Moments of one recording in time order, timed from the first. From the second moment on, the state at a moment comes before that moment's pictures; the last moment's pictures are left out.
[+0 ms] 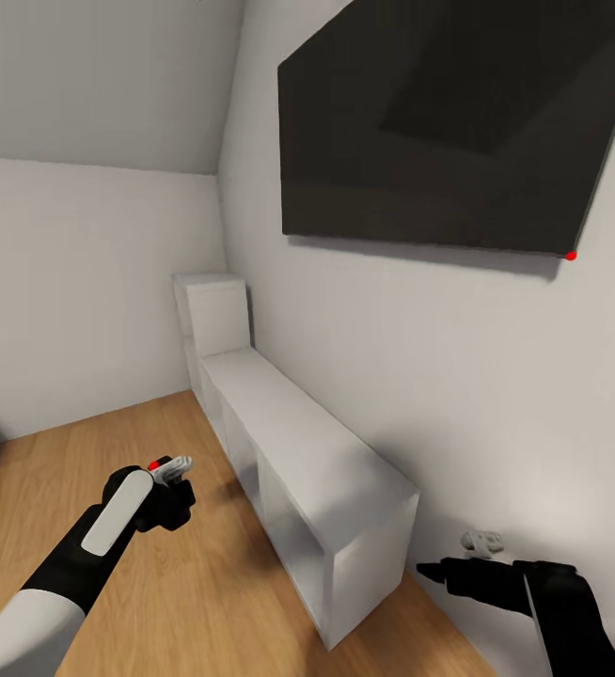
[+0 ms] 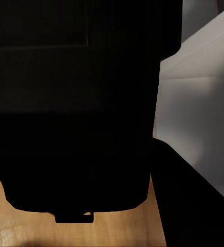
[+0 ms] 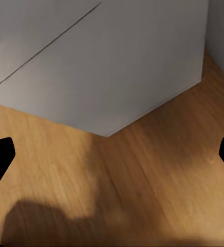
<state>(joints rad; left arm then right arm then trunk) -0.59 0.19 -0.19 -1.10 1.16 0.79 0.80 -0.27 -0.01 -0.39 -1.31 0.39 0.91 0.84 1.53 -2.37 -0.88</state>
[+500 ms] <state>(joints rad) -0.59 0.19 -0.19 -1.00 1.16 0.80 0.80 -0.27 -0.02 -0.39 -1.18 0.40 0.90 0.81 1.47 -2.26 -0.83</state>
